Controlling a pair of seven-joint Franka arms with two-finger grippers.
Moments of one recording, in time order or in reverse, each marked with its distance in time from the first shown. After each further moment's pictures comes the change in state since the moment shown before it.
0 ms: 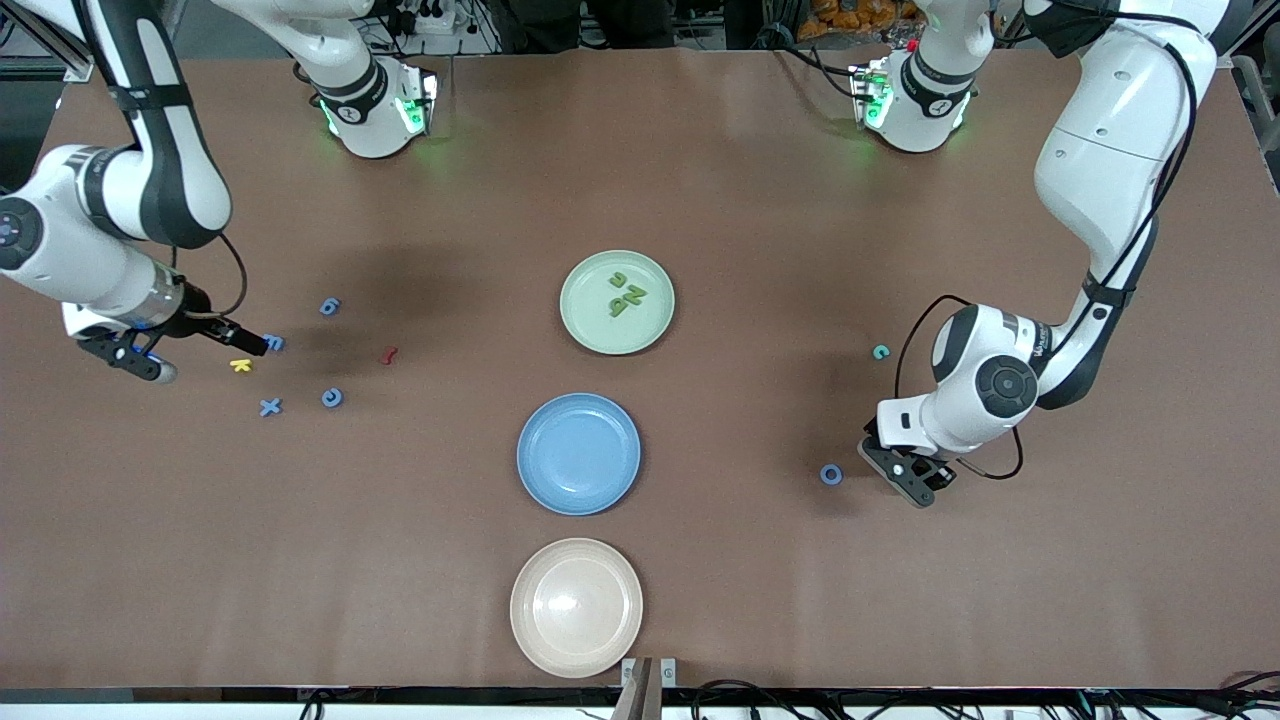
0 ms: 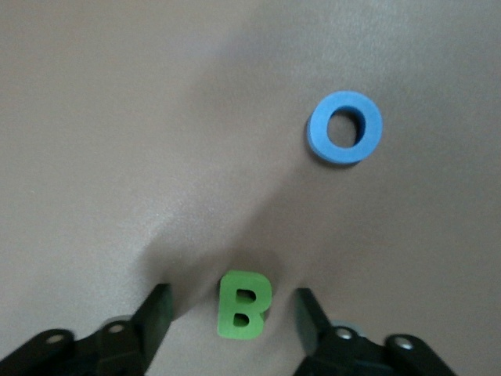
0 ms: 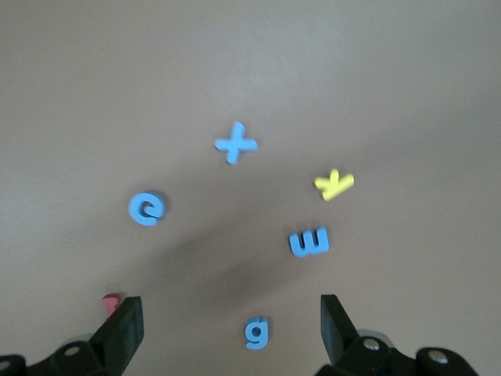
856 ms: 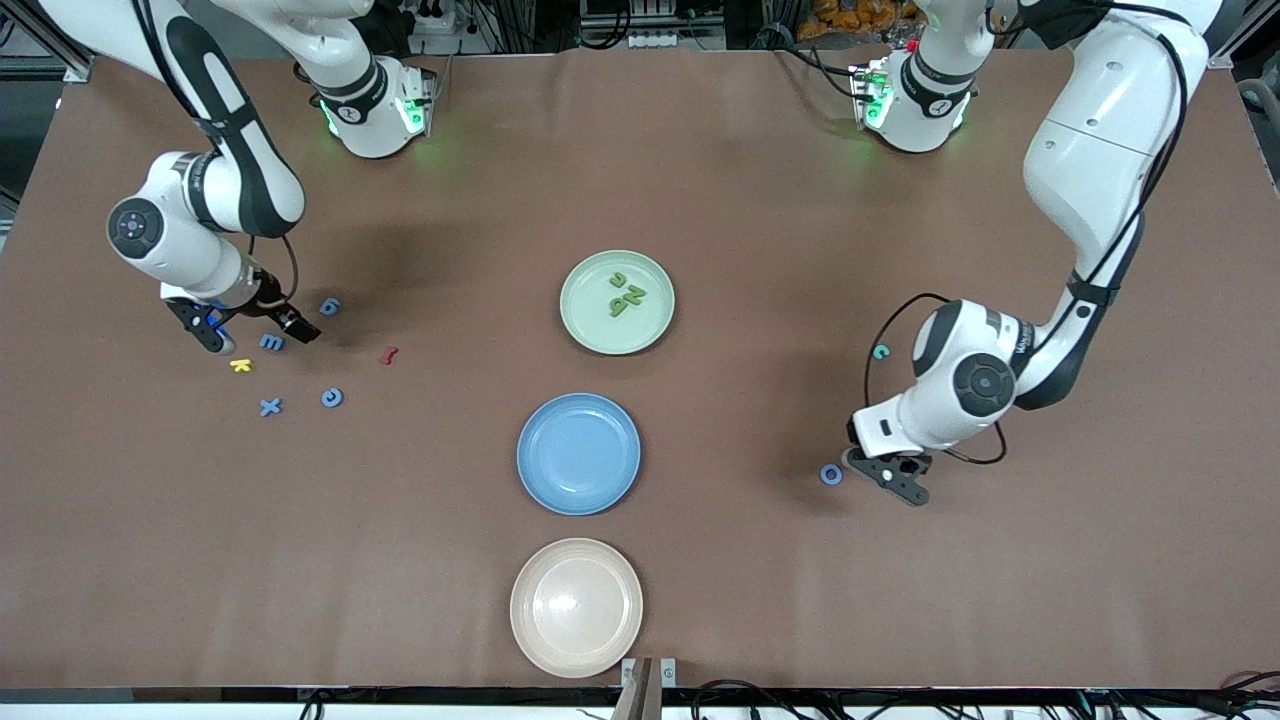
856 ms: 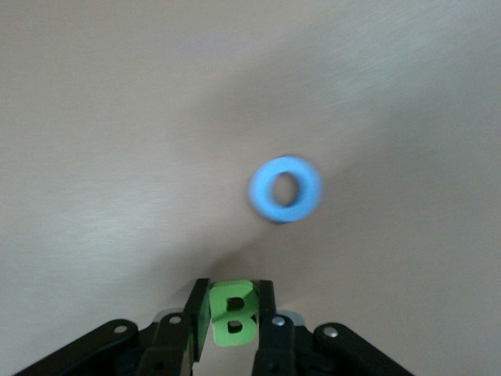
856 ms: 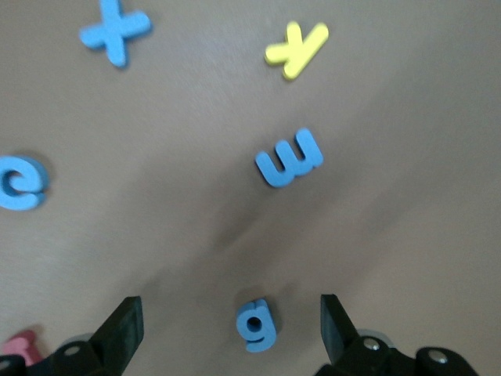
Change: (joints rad) left arm -0.015 -0.009 -0.061 0.017 -0.003 -0.074 -0.340; right arm 0.013 0.045 0.007 -0.292 0.000 0.320 0.315
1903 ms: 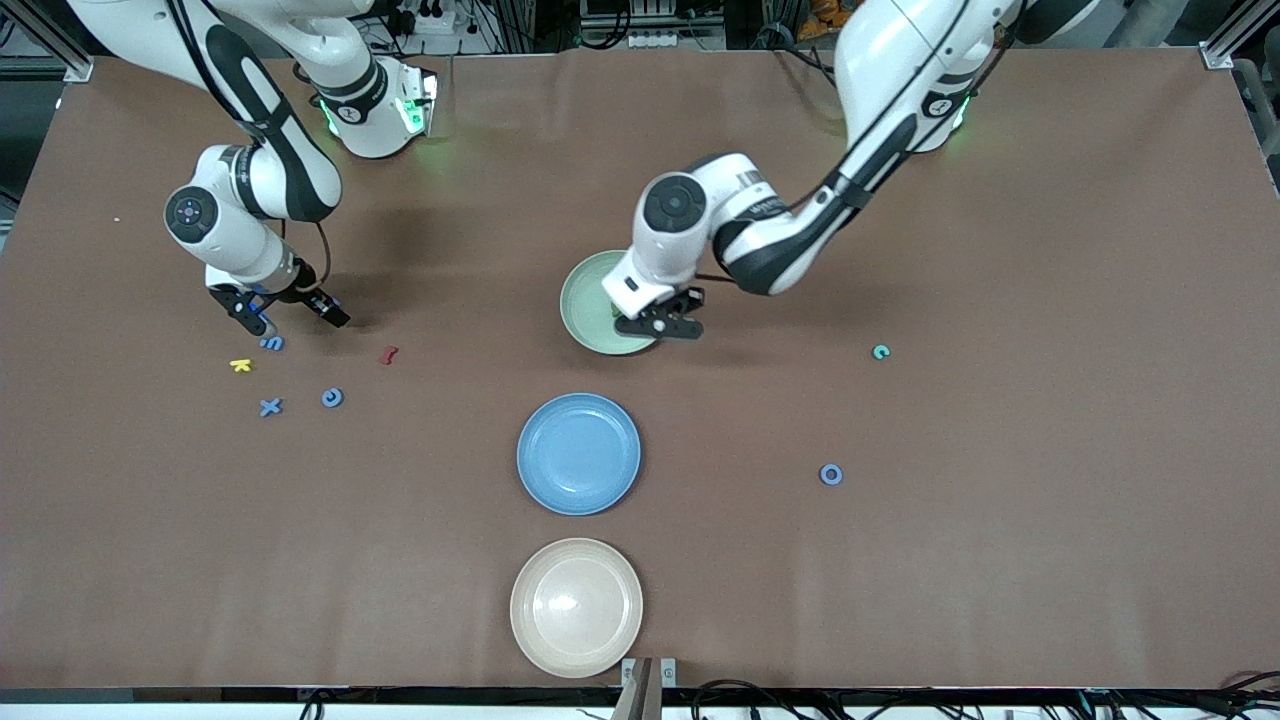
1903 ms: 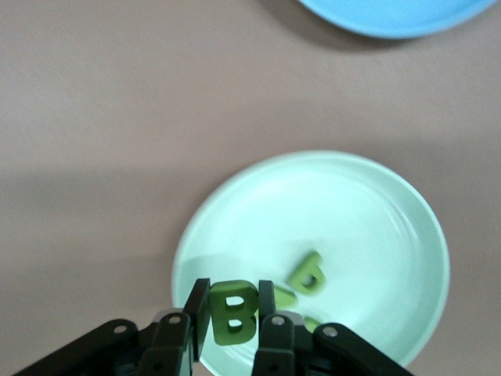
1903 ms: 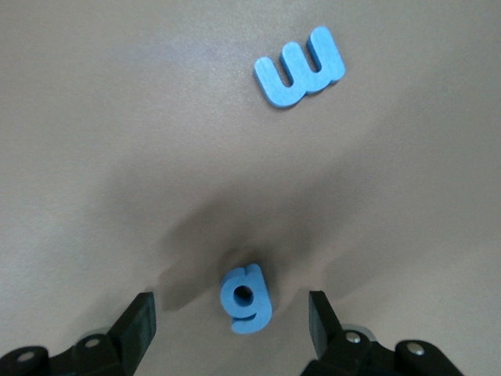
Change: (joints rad) left arm -0.467 -0.085 -0.175 0.000 -0.004 -0.169 -1.102; right arm 0.053 0.037 -0.001 -0.125 0.000 0.173 0.009
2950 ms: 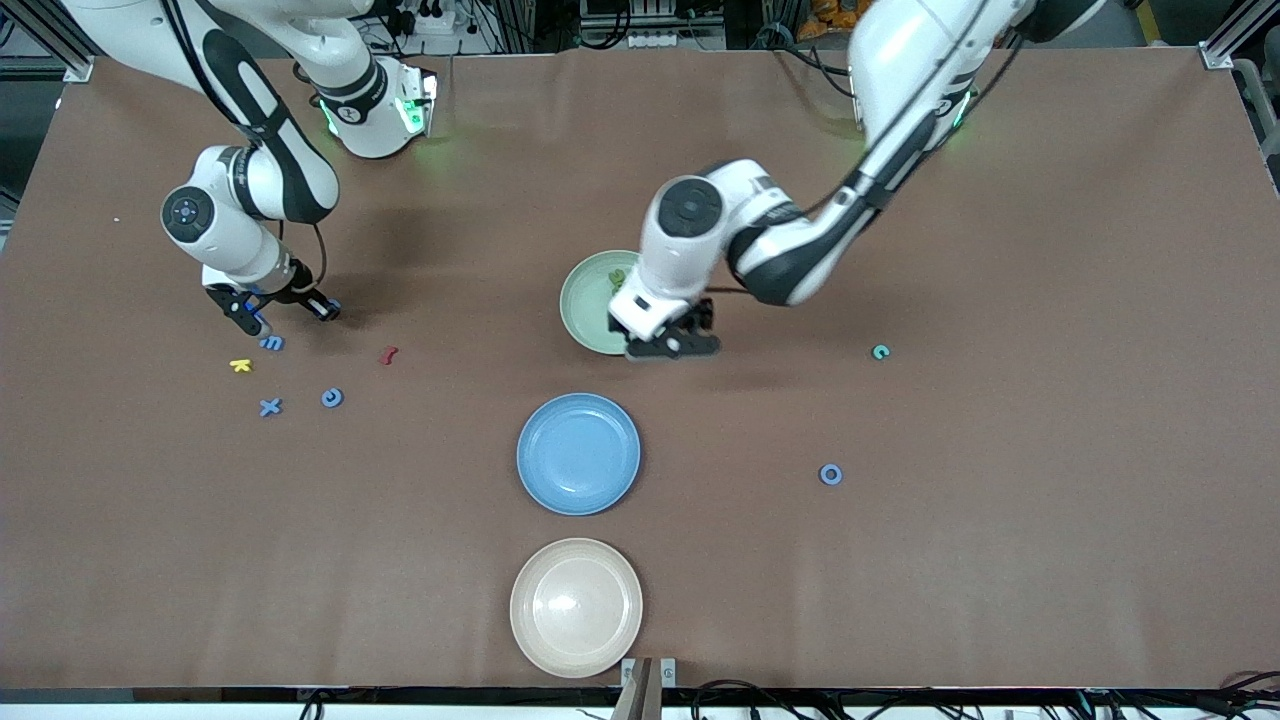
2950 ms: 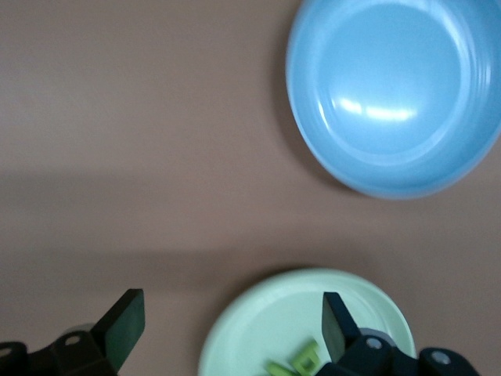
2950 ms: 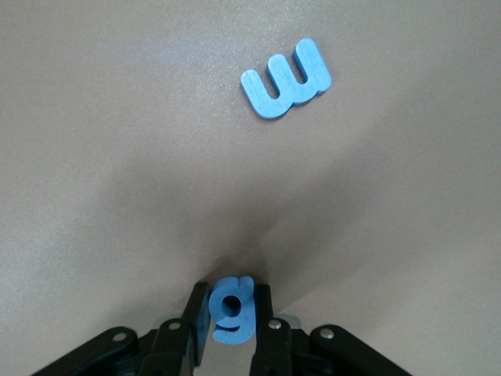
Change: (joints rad) left arm 0.063 -0.018 0.024 0.083 0.011 0.004 -0.026; right arm -0.016 0.005 -0.001 -0.002 0.000 0.015 -0.001
